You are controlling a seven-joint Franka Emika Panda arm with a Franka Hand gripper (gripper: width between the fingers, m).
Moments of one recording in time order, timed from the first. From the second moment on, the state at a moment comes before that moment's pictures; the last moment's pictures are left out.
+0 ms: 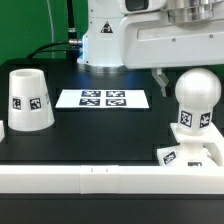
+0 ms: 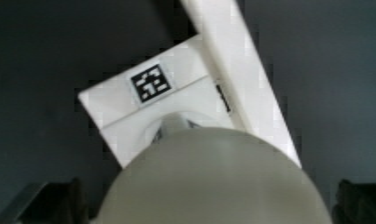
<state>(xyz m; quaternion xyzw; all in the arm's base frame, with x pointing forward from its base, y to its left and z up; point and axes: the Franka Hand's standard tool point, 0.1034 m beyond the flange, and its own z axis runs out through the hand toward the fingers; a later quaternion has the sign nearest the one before) 0.626 0.091 0.113 -0.98 0.16 0.01 0.08</state>
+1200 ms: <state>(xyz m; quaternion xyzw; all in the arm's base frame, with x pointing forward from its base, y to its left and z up) 0.630 0.090 0.115 -0.93 -0.37 -0.03 0.02</state>
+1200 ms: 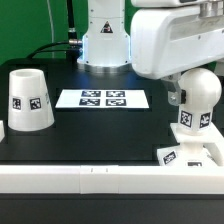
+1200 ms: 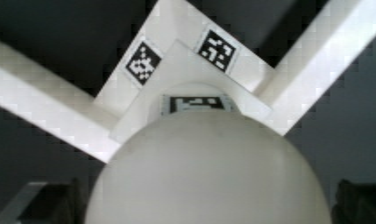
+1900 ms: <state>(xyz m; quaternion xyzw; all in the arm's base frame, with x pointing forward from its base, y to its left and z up) 0.629 0.089 0.112 -0.77 -0.64 -0.02 -0.01</state>
